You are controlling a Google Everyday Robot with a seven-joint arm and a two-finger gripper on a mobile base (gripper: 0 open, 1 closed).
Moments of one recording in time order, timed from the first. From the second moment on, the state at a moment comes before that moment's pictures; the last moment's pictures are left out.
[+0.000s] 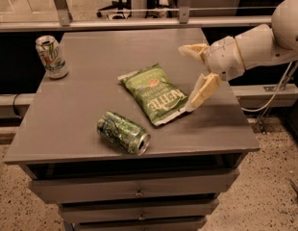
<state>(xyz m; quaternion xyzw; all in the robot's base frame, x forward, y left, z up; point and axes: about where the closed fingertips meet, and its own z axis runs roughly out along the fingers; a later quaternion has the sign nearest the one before) 0.567 -0.102 0.897 -0.64 0.60 0.26 0.41</state>
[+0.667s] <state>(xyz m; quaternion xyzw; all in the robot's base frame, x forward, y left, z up) 0.583 -0.130 0.917 -0.65 0.59 0.22 0.42</state>
